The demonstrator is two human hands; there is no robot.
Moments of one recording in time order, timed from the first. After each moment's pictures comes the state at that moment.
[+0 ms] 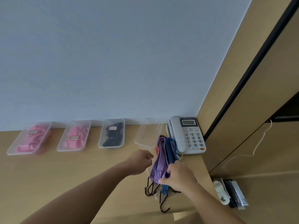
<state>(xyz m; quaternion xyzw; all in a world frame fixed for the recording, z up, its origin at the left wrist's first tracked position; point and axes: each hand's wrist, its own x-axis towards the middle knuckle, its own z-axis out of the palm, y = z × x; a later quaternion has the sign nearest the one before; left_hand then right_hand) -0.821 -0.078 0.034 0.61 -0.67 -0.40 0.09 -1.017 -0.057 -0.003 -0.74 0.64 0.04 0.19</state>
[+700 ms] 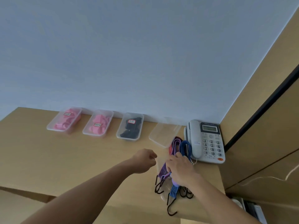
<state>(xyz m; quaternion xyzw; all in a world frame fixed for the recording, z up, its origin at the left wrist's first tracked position) -0.815 -0.056 0.033 0.70 -0.59 -0.39 0.10 -1.001 -0.096 -0.012 -0.92 0.39 0.10 0.05</state>
